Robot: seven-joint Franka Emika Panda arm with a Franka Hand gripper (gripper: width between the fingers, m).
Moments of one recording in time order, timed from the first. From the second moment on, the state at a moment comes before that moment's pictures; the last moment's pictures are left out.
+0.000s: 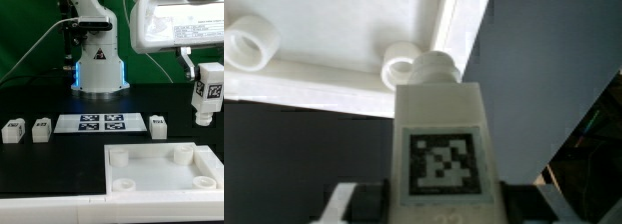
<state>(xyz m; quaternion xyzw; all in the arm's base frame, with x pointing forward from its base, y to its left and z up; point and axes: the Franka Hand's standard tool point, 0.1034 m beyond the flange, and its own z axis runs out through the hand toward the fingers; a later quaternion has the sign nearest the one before) 0.578 0.130 0.164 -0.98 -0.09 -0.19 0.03</state>
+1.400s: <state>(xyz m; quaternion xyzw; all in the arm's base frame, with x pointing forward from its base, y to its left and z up) 0.628 0.122 0.102 -0.97 -0.11 -0.21 0.03</state>
